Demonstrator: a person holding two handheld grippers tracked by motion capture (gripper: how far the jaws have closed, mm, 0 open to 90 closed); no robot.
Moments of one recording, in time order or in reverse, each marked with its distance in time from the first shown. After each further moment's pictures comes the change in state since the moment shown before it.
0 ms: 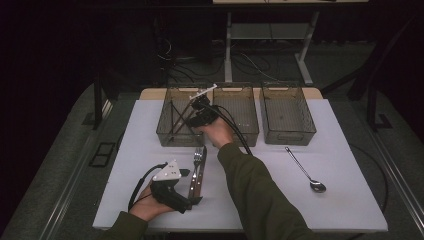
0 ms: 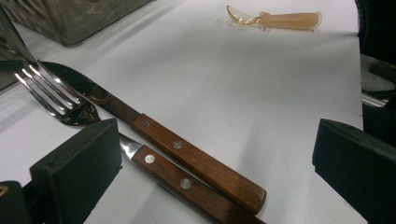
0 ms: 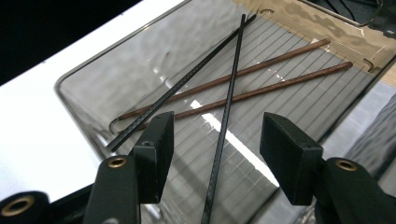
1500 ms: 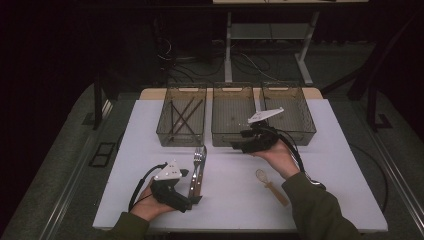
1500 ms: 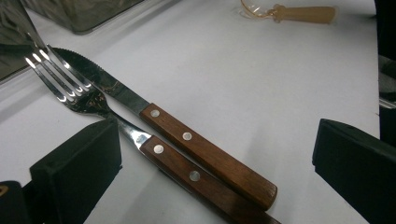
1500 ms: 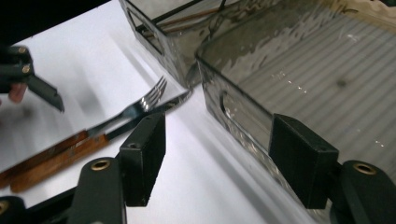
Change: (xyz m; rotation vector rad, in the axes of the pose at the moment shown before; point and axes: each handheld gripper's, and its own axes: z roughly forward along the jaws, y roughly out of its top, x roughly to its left) left arm 0.002 -0.003 0.002 0.027 0.035 -0.034; right arm -0.054 -0.121 -0.119 -0.075 0.112 -0.038
